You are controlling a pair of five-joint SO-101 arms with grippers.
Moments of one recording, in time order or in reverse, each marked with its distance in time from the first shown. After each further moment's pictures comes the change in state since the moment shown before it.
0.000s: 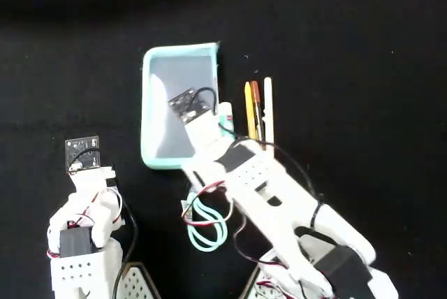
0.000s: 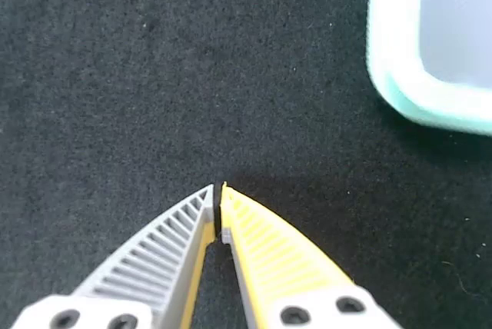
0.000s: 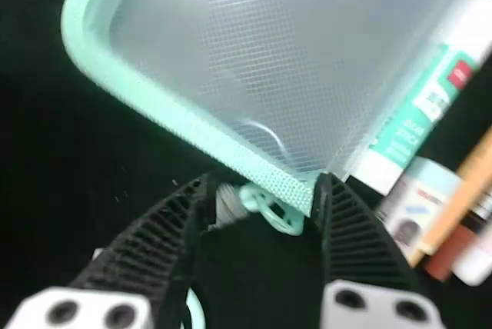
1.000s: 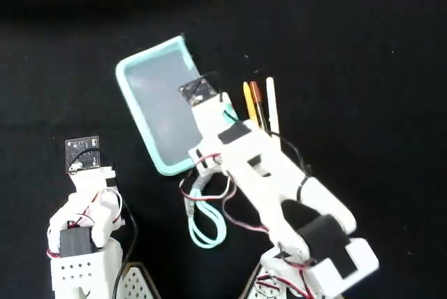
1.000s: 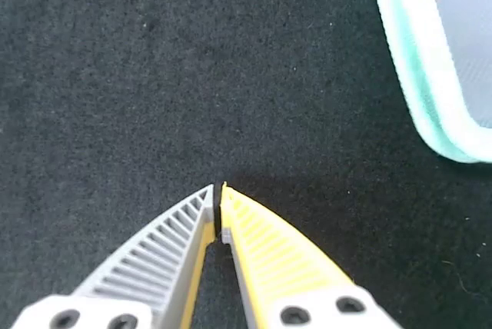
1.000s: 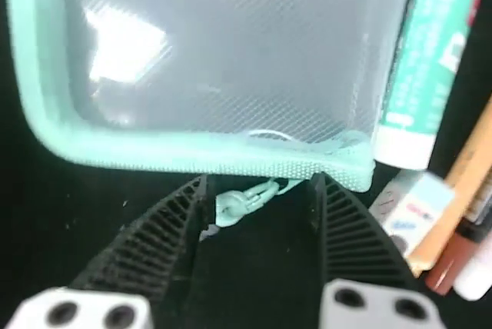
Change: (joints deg) left arm 0.0 0.0 0.0 0.0 0.0; right arm 5.5 16.6 -9.8 0.3 0.6
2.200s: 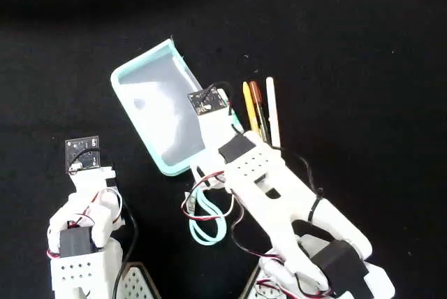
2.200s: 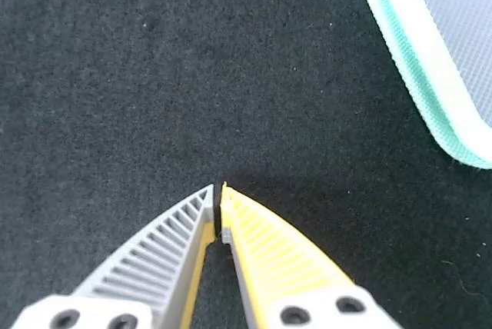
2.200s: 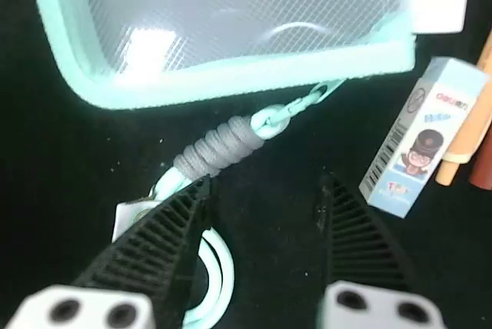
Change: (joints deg) left arm 0.0 0.0 0.0 0.0 0.0; right arm -4.9 -13.6 6.7 9.4 -13.5
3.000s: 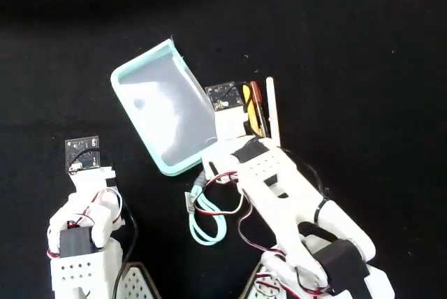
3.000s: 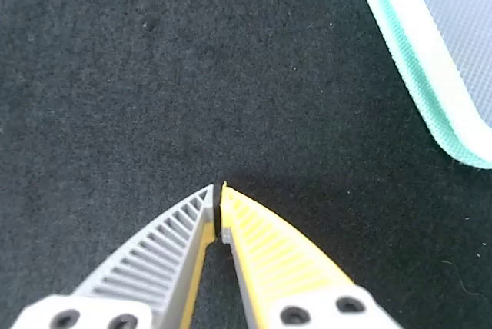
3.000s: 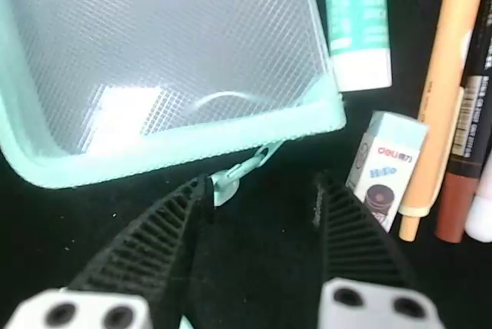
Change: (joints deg) left arm 0.0 0.0 0.0 0.0 0.0; right arm 6.6 0.0 7.6 -17.0 1.8
